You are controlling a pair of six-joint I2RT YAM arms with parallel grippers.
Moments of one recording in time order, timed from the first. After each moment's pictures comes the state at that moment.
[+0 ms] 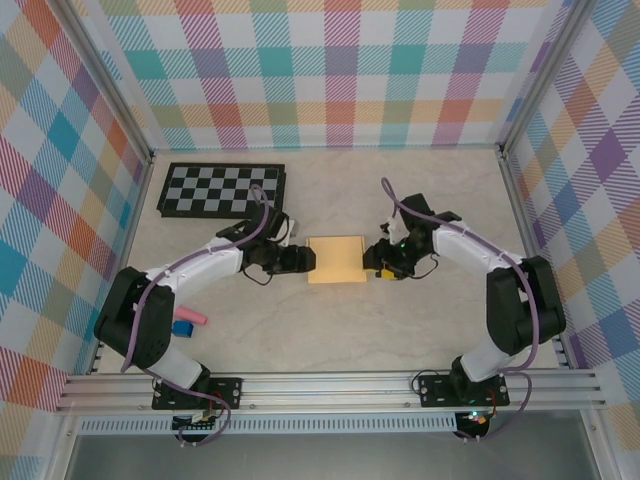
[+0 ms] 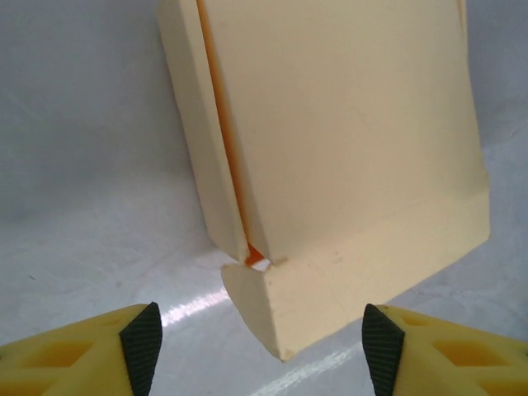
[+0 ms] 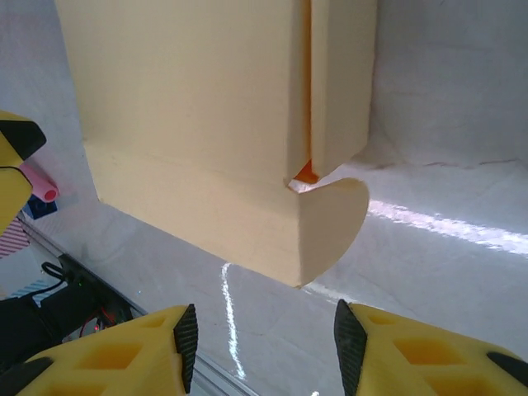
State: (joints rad) left arm -0.54 1.55 0.99 -0.49 0.32 -0.51; right arm 0.37 1.59 1.03 -0.75 -0.63 0.45
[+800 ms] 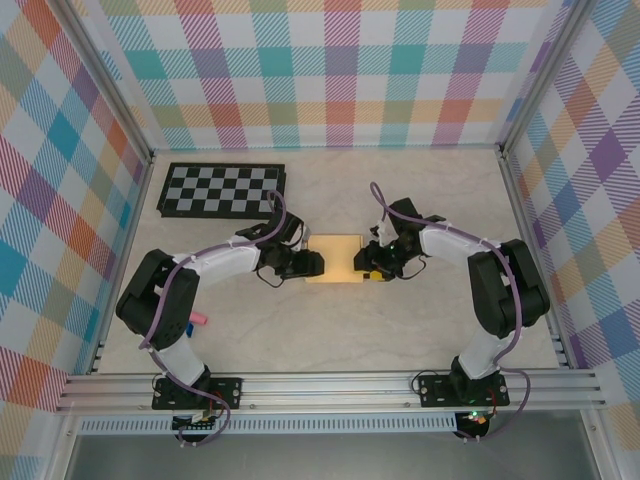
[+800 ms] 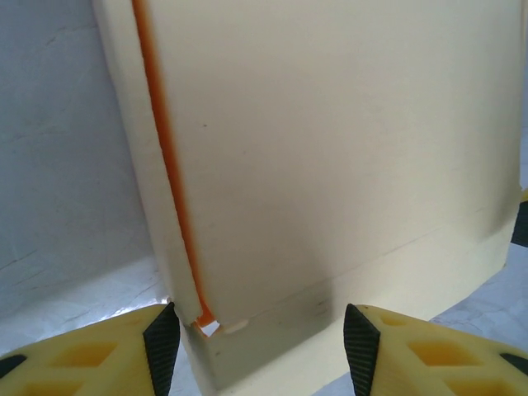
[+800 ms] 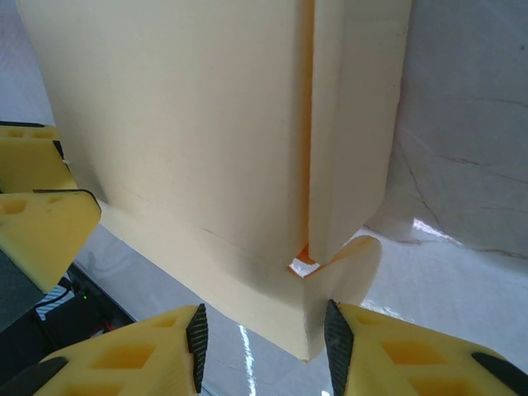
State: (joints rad) left arm -0.58 1.70 1.02 -0.40 0.33 -0.56; right arm 0.39 1.71 1.02 -0.60 -0.66 0.48
